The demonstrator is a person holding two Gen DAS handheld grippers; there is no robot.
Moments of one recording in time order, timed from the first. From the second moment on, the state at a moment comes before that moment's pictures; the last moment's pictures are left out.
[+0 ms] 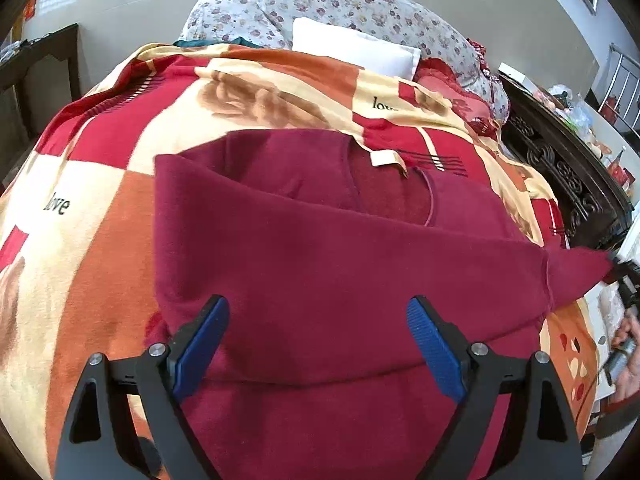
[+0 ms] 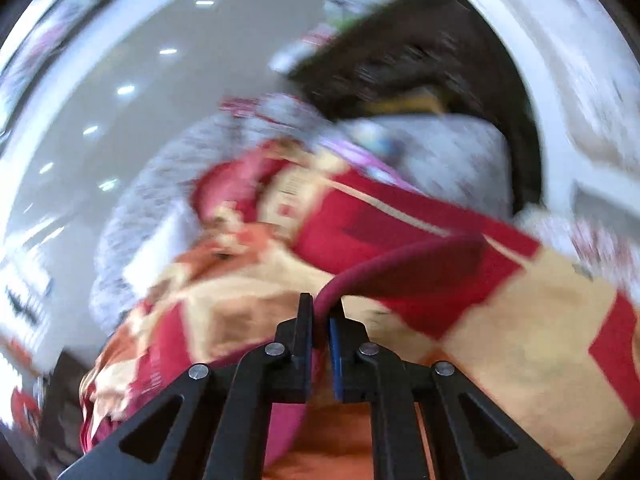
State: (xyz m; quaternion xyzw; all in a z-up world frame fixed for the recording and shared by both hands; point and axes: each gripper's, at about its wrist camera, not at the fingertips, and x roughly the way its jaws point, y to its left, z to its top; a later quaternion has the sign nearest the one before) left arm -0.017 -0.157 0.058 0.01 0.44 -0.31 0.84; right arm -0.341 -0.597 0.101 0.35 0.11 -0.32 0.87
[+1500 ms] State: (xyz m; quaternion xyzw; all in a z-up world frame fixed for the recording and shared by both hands) left arm -0.003 -0.152 0.078 -0.01 0.44 -0.34 0.83; right arm -0.201 -0.342 0.086 0.21 0.30 0.00 0.93
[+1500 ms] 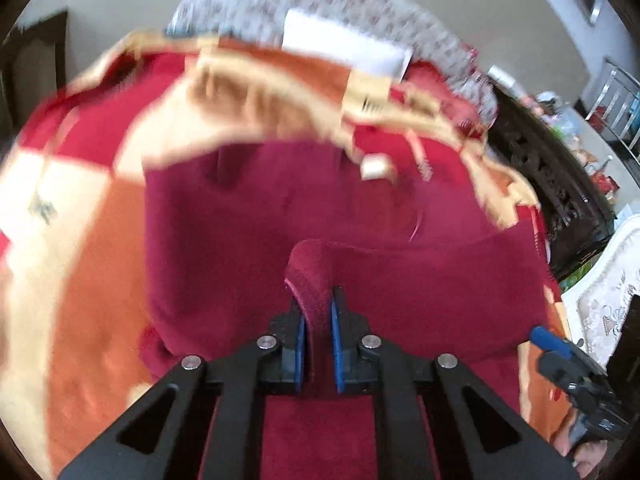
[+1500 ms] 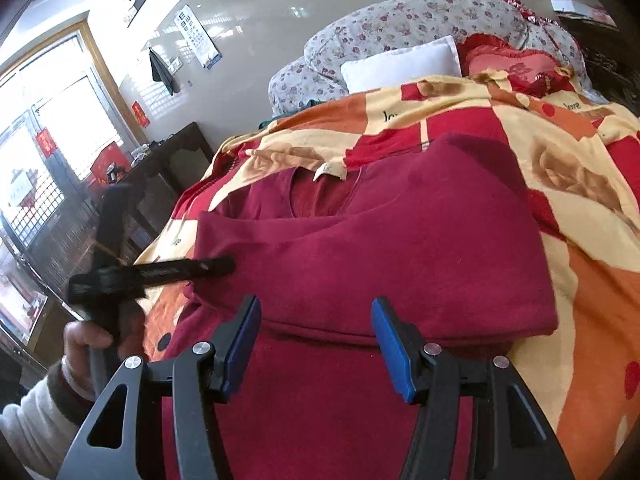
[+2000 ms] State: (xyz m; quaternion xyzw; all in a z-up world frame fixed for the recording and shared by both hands) left arm 0.043 -0.120 0.035 0.00 0.48 -0.28 0.83; right arm -0.140 -0.398 0.062 0.17 0.37 -0.15 0.90
